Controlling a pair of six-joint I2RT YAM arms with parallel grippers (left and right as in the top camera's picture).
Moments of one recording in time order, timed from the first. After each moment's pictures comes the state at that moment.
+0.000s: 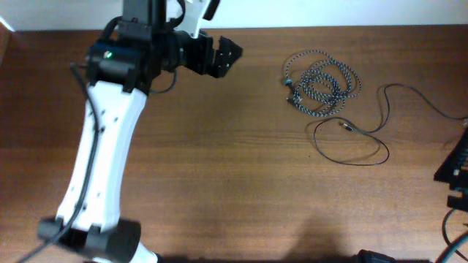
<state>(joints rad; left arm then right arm) -0.23 1.74 2.06 -1.03 0.46 0.07 -0.27 0.53 1.26 -0.32 -0.19 0.39</state>
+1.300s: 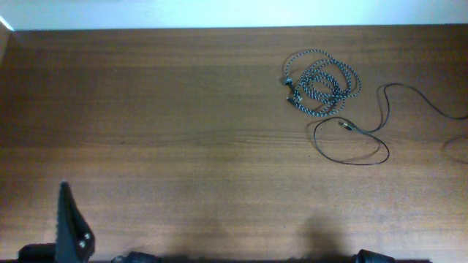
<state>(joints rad) -0.21 0.45 1.42 -0.50 -0.16 0.30 -0.27 0.01 1.16 -0.39 -0.36 0.40</state>
